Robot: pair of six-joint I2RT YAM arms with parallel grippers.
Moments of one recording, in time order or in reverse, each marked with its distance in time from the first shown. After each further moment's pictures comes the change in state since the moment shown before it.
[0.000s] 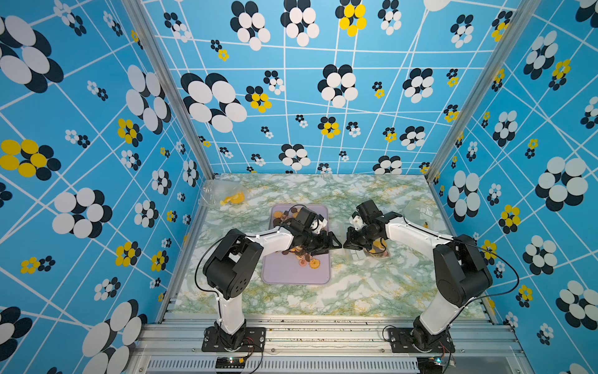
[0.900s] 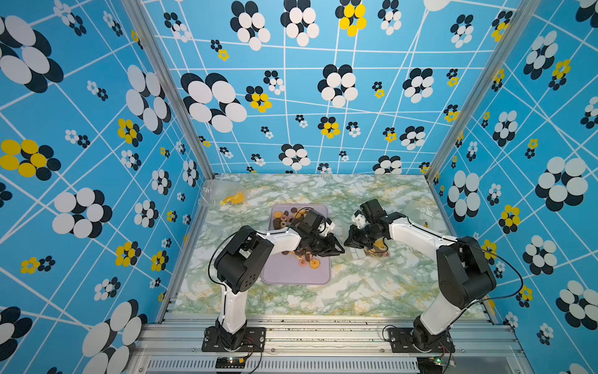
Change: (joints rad) left arm -0.040 0.073 0.046 0.051 0.052 -0.027; right arm -0.029 -0.018 -0.018 0.033 -0.039 0.022
